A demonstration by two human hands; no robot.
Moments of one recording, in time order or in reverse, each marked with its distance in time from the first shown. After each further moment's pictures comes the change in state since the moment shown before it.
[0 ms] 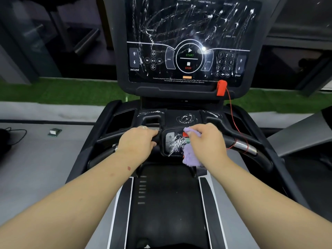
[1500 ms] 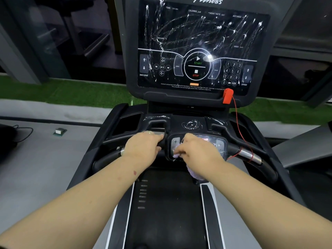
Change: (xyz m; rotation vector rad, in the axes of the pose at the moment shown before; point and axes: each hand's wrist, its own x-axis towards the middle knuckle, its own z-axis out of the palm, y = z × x) left_hand -0.005 -0.001 0.002 0.002 0.004 -0.011; right_hand -0.012 -0.023 0.006 -0.572 -0.425 -0.417
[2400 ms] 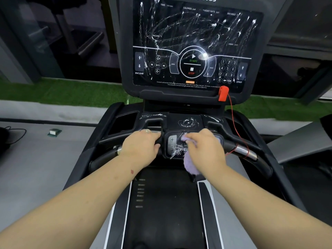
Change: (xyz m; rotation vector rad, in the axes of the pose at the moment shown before) left_hand -0.002 0.004 -0.002 0.003 0.007 0.023; right_hand -0.007 0.015 0.008 0.317 0.288 0.303
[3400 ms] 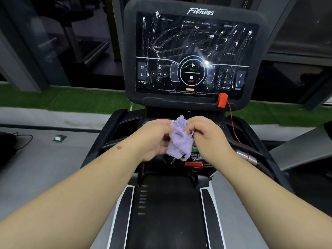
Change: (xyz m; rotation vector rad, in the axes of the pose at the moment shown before) left_hand 0.010 0.036 -0.068 -1.606 -0.414 -0.357; right_hand 0.016 -0.015 -0.041 0.347 0.089 -0.427
